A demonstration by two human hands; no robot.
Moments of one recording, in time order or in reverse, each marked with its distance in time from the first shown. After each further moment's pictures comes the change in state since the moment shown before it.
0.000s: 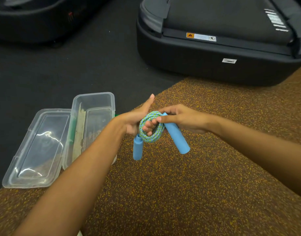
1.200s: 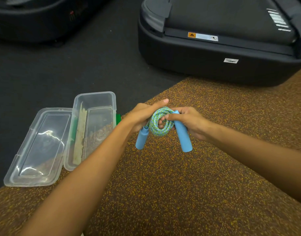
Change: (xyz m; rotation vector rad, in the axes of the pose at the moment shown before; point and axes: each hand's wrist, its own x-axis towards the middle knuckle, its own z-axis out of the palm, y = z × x) left_hand 0.014 -0.003 0.012 -0.020 0.377 0.348; right_hand 0.003 0.024 0.000 0.151 0.364 0.023
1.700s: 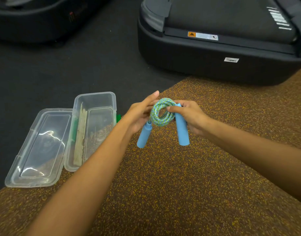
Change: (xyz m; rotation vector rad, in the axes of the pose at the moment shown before) left_hand 0.002 -0.003 -0.012 -0.146 0.070 0.028; right_hand 0.008 -0.008 0.001 0.036 0.146 -0.072
